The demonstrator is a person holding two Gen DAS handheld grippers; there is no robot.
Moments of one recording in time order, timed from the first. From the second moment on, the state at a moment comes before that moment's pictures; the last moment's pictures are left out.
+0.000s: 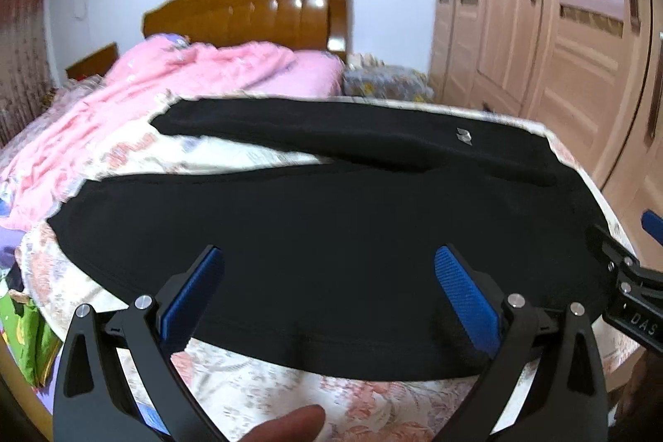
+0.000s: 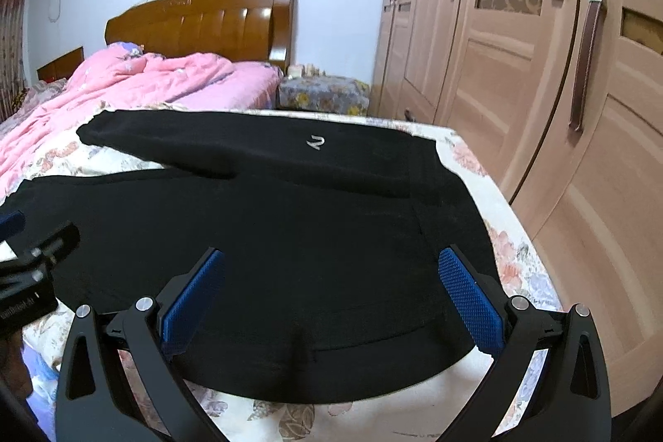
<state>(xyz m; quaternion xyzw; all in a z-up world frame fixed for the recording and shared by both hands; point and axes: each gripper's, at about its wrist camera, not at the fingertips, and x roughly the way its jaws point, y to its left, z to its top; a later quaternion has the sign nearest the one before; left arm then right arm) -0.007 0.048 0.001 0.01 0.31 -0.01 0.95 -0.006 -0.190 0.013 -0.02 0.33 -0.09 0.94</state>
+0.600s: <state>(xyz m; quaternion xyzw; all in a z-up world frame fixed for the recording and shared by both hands) -0.038 0.056 0.022 0.06 0.29 -0.01 0.95 -0.043 -0.185 0.032 -0.01 0.30 -0.06 0.95</state>
